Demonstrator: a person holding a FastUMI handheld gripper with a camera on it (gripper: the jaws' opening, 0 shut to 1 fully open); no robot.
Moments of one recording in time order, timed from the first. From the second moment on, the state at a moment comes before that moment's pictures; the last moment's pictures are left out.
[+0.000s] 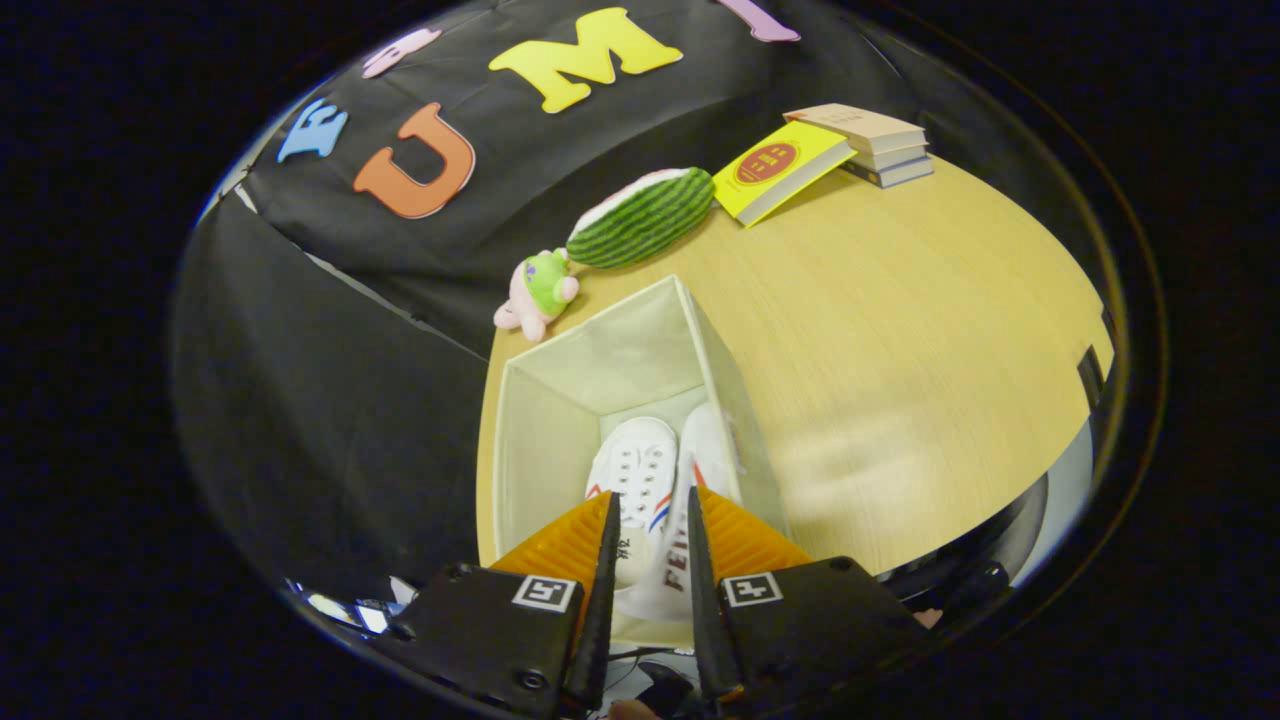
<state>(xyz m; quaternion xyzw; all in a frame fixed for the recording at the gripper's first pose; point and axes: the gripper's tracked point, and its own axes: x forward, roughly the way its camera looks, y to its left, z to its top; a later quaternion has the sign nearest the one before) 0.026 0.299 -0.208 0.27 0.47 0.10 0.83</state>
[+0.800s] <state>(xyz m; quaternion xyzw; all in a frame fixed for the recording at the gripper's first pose) 0.030 0.168 0.018 0.06 0.00 0.09 0.99</state>
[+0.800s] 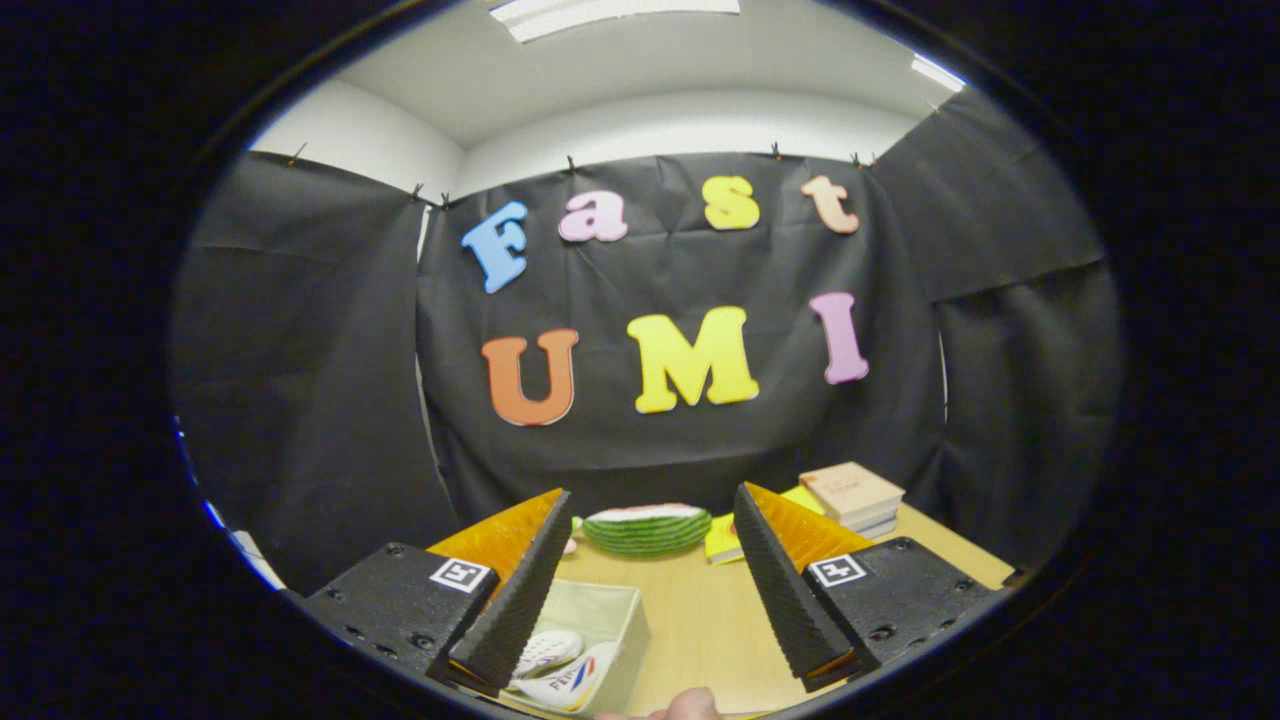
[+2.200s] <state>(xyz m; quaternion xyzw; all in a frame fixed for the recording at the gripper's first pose) -0.021 0.079 -0.041 0.06 -0.01 0.07 1.00</state>
